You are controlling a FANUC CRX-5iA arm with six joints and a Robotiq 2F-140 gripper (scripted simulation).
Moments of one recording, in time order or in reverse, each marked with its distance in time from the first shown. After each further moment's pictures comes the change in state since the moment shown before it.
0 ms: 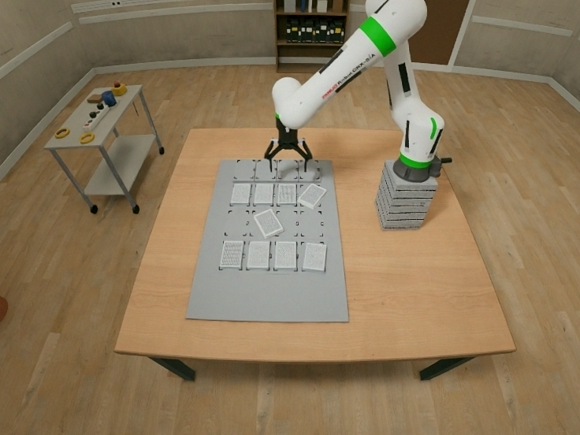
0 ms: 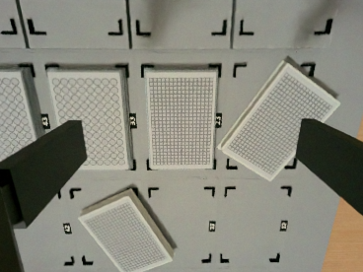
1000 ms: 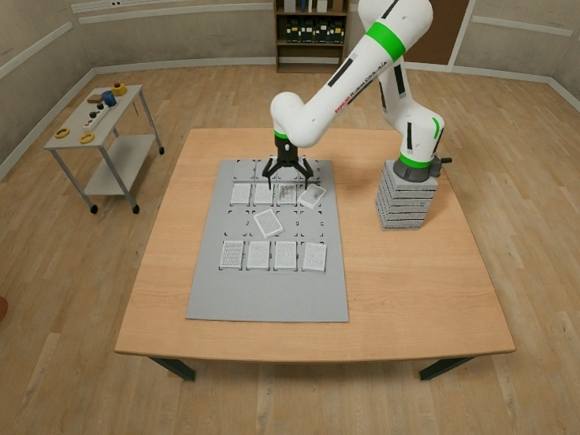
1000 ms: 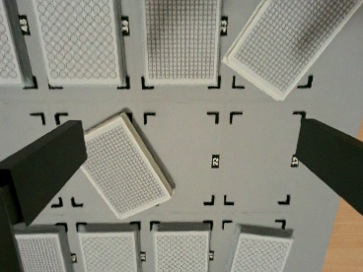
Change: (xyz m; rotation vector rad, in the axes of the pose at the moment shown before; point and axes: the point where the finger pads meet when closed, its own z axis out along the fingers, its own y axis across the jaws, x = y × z) arm -0.108 0.000 0.000 0.000 0.000 0.000
